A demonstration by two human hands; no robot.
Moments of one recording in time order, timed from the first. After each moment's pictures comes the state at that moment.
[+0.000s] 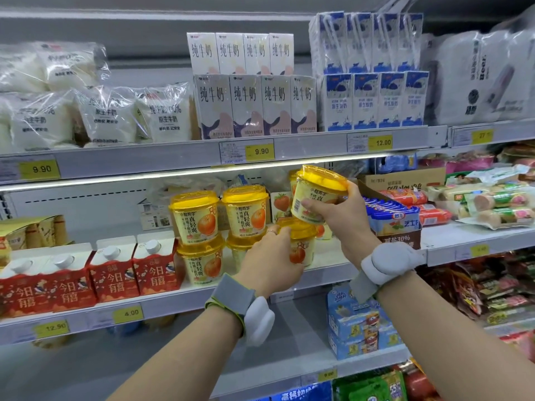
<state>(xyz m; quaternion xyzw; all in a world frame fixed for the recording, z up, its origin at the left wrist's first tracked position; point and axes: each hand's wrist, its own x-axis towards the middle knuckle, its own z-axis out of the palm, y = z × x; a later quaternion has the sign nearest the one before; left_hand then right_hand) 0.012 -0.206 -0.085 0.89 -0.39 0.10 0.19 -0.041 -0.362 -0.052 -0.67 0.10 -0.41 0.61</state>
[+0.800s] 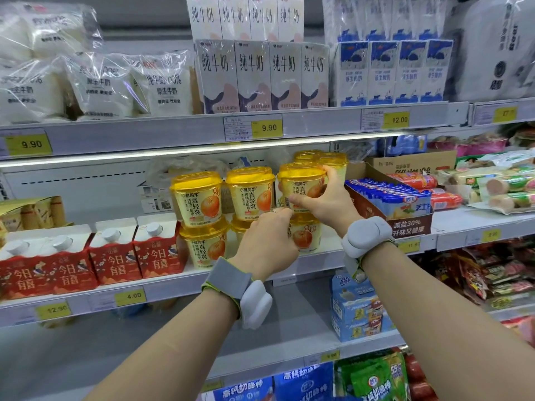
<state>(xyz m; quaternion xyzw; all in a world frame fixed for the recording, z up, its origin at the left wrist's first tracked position) 0.022 -0.197 -0.084 0.87 -0.41 0.14 0.23 0.001 -0.365 -0.067 -0.81 0.11 -0.34 0.47</state>
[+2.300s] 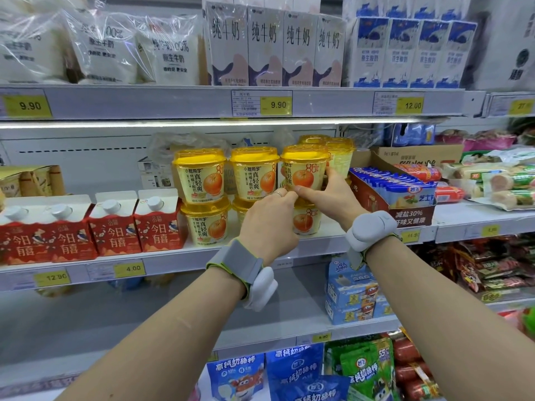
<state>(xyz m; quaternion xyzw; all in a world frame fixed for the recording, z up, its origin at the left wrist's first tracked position) 0.011 -0.194 -0.083 0.88 -0.41 0.20 0.15 0.011 -0.372 -0.083 -0.81 0.10 -0.30 0.49</state>
